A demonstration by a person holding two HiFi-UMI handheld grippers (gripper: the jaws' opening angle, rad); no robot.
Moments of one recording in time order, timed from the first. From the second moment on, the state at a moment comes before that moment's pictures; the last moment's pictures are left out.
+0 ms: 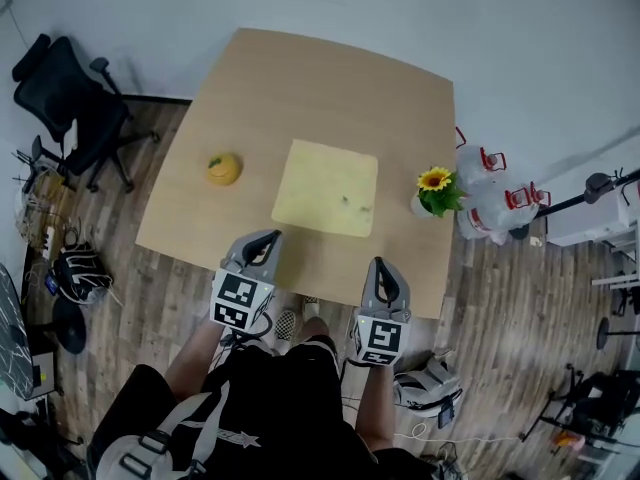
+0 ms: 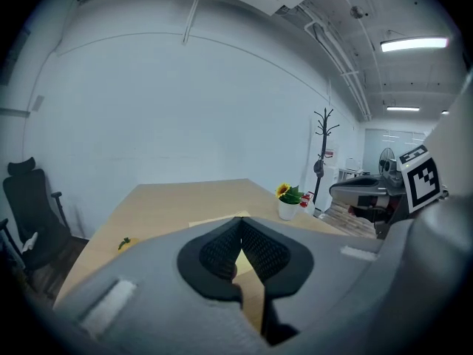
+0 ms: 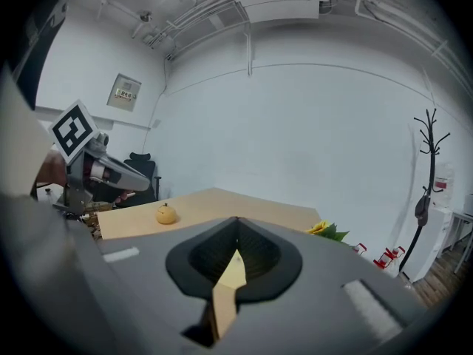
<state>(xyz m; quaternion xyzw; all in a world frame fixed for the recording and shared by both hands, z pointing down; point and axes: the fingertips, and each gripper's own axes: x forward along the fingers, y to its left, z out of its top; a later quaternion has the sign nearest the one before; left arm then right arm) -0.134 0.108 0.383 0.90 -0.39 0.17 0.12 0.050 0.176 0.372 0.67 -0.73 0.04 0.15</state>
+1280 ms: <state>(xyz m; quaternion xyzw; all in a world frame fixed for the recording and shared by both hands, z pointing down) -0.118 0.030 0.548 0.87 -0.32 0.35 0.15 0.092 0.080 0.551 0.51 -0.78 0.12 0.34</state>
